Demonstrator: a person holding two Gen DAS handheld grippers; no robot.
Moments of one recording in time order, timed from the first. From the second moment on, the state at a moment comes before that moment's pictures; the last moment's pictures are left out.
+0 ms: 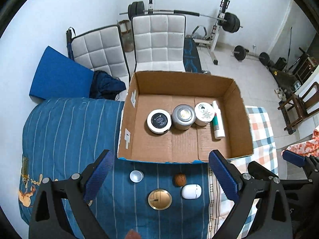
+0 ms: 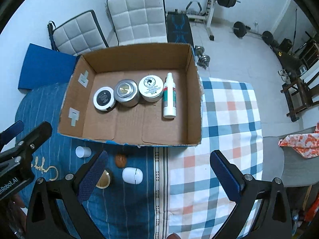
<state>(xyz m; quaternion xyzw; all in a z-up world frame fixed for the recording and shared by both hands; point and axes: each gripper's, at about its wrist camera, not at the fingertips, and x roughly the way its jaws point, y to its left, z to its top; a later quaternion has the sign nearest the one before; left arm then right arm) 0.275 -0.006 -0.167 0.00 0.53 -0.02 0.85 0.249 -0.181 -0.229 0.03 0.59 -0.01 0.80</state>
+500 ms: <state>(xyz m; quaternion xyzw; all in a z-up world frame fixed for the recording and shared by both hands) 0.239 -0.002 -0.113 -0.02 0.48 -0.03 0.88 0.212 -0.182 -0.173 0.03 0.55 0.00 0.84</state>
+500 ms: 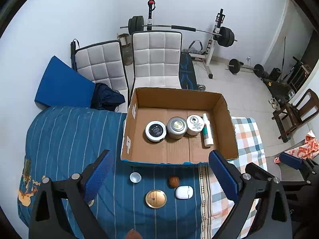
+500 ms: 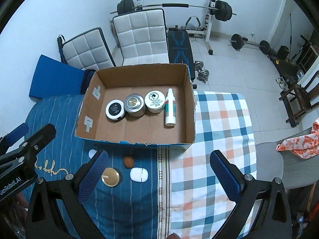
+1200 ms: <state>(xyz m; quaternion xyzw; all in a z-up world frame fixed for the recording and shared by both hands) 0.239 0.029 -0.247 0.00 0.59 0.05 0.81 0.227 -0.150 -0.330 0.03 0.67 0.05 0.74</state>
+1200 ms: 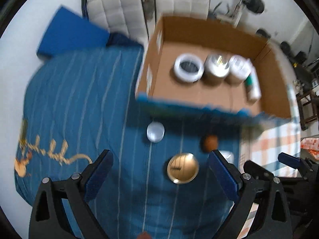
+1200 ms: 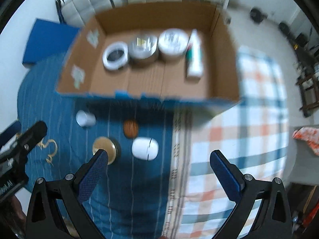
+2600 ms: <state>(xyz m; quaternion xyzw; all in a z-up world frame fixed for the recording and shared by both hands) 0.166 -0.040 -0.403 0.00 0.75 -0.02 0.66 0.135 -0.211 -0.460 0.03 0.79 0.01 0.61</state>
